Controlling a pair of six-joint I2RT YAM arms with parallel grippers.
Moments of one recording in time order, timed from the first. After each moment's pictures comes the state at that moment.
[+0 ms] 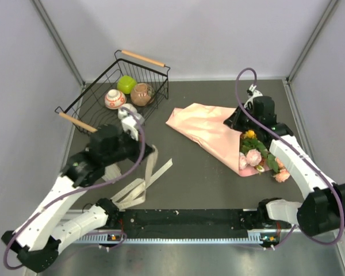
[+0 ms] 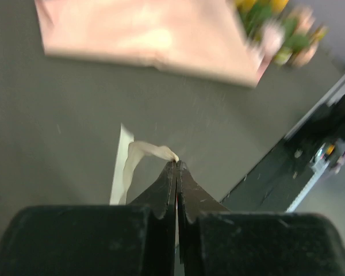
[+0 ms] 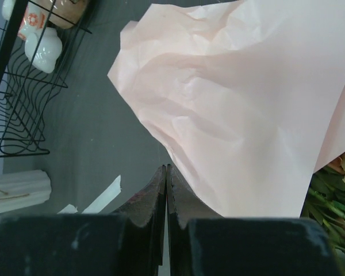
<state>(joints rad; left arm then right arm) -0.63 0.77 1.15 -0.69 0.19 -0.25 0.25 1.25 0.98 -0.32 -0.23 0.52</state>
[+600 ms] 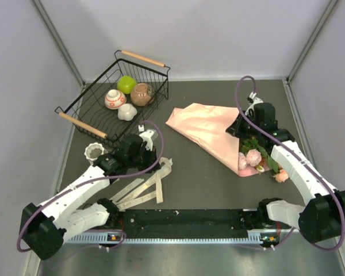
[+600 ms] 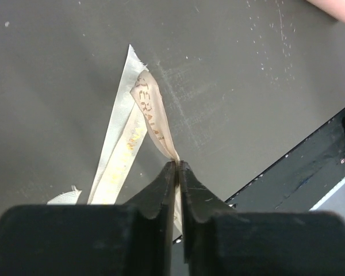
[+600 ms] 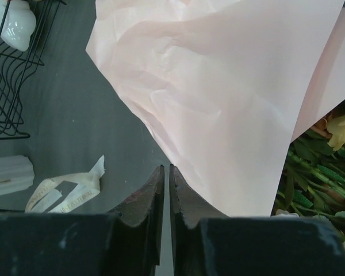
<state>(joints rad) -0.63 0.96 0.69 -0.49 0.21 -0.39 0.25 1.15 0.91 -0.39 -0.22 0.49</state>
